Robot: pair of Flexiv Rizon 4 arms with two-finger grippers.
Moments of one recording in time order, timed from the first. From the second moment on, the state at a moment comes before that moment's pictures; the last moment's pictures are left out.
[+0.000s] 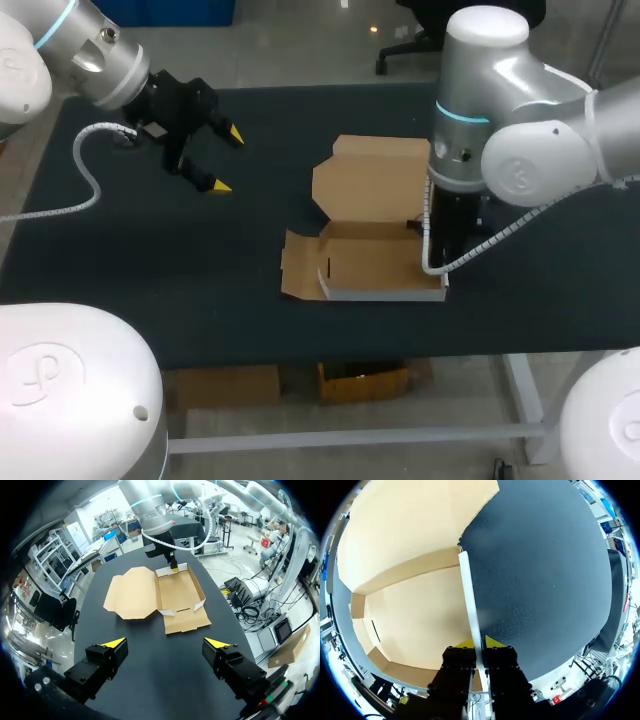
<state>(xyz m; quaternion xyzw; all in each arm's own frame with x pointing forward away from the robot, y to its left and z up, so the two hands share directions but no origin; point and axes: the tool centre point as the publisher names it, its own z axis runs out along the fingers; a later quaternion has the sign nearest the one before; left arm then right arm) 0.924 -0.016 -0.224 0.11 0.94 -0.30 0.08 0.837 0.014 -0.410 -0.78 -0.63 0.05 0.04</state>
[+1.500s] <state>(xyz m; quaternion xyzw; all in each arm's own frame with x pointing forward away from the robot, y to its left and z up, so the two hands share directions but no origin) 0.924 -0.016 -0.224 0.11 0.94 -0.30 0.08 0.850 0.011 -0.419 -0.76 -0.66 0.00 0.00</state>
